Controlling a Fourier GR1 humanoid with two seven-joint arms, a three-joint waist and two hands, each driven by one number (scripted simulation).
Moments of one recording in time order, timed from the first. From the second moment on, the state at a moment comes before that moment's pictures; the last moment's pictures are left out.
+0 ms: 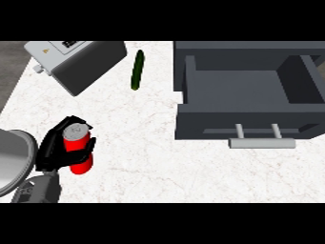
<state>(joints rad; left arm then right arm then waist) -0.17 0.14 0.18 -1.06 0.10 -0.21 -0.38 0.28 -0.01 -0.25 -2.16 -0.09 0.21 0.08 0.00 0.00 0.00</state>
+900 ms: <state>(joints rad) -0.34 0.04 0.08 -1.32 0.03 0.06 -0.10 0.31 -0.02 -0.27 -2.19 -0.12 0.22 0.08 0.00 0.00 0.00</state>
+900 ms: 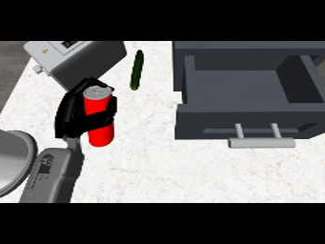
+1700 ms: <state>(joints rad) -0.73 0.00 -0.14 -1.33 0.00 0.31 0.21 0.28 -0.02 -0.30 -2.18 -0.13 0.23 0.09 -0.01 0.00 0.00</state>
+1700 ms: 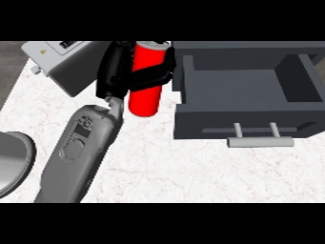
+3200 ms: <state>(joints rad) -1.45 0.00 -0.31 -0.61 0.29 0.56 0.16 0.23 -0.02 -0.28 -2.17 -0.10 0.22 0.12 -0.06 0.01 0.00</state>
